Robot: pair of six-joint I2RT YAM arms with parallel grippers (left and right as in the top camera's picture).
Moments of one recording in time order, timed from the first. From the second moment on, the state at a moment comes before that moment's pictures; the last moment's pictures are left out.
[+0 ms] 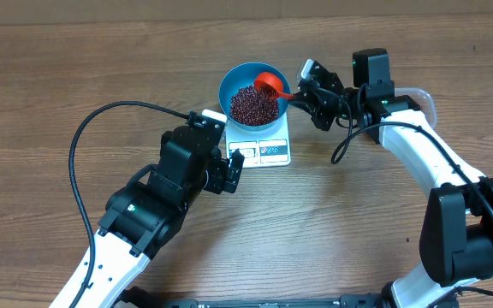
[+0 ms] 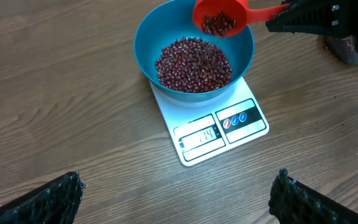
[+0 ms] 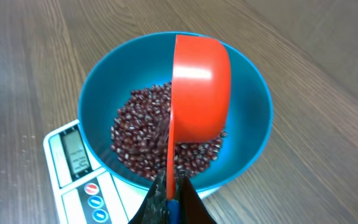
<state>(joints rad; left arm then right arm) -0.56 1.10 1.02 -0.66 -0.18 -0.15 0.17 1.79 1.23 -0.26 -0.72 -0.70</state>
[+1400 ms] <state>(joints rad) -0.56 1.10 1.02 -0.66 -0.18 -0.15 0.17 1.79 1.23 -0.14 -0.70 -0.41</state>
